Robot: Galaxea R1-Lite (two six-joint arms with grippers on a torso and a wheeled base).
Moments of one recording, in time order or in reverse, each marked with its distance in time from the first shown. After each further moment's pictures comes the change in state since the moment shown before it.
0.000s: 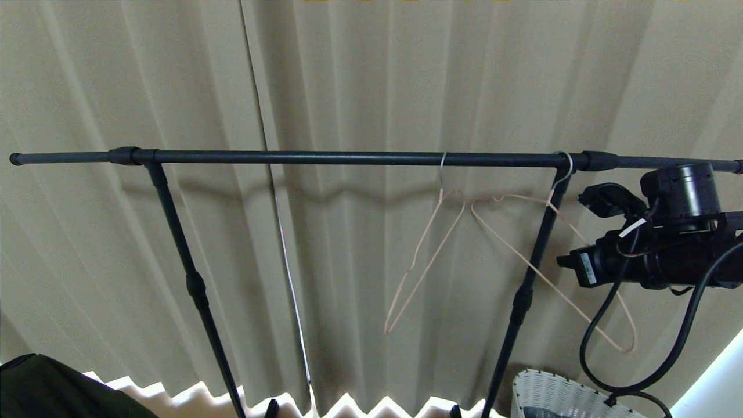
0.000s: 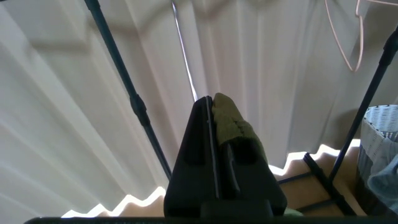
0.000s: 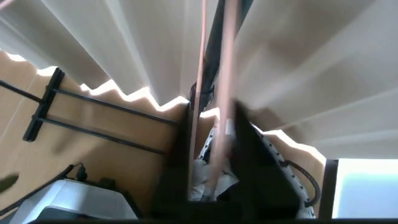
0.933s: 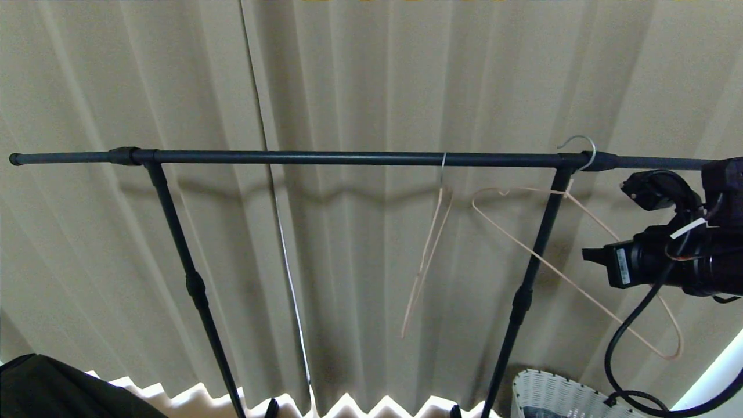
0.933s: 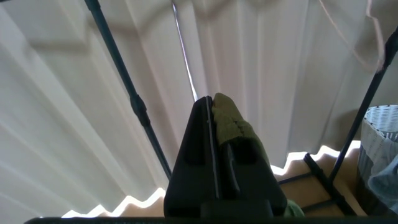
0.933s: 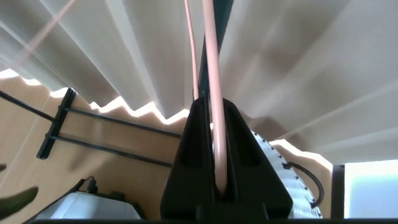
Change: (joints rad) left arm 0.000 0.000 0.003 -0.002 0.000 0.001; right arm -0.003 -0.178 0.087 -0.004 0.006 0.052
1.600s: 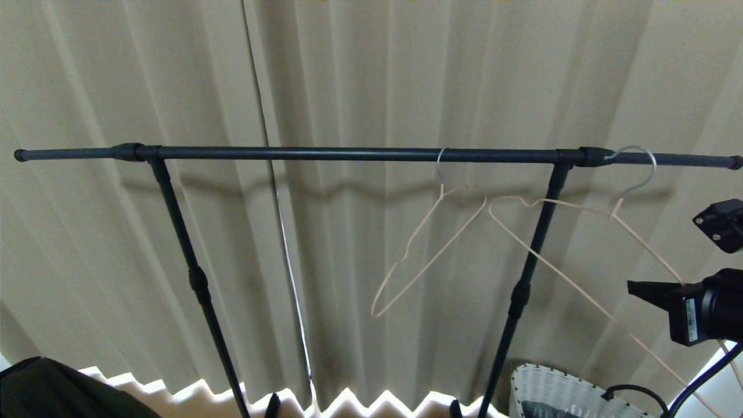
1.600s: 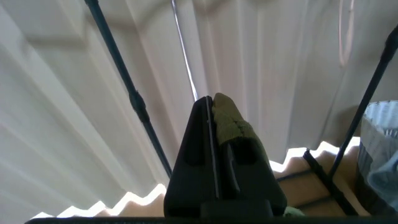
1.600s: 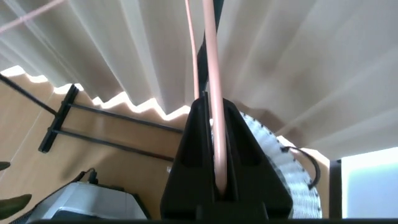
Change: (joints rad) left arm 0.001 0.003 0.009 0.003 0.001 0.001; right arm 0.010 -0.296 0.229 0.001 -0.006 -0.004
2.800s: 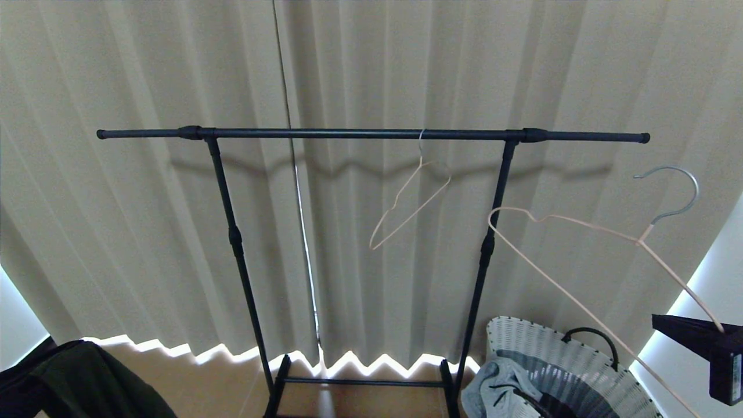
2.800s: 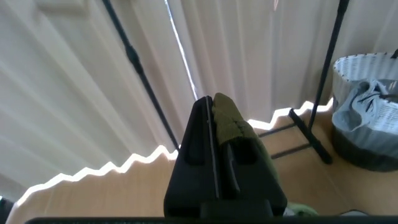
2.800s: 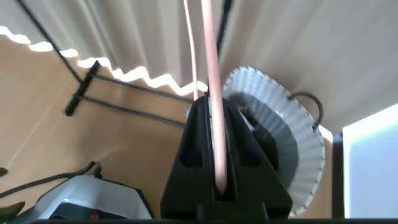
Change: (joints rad) left arm 0.000 0.164 -0.026 -0.048 -0.027 0.027; right arm 0.047 -0.196 0.151 0.000 0.017 0.001
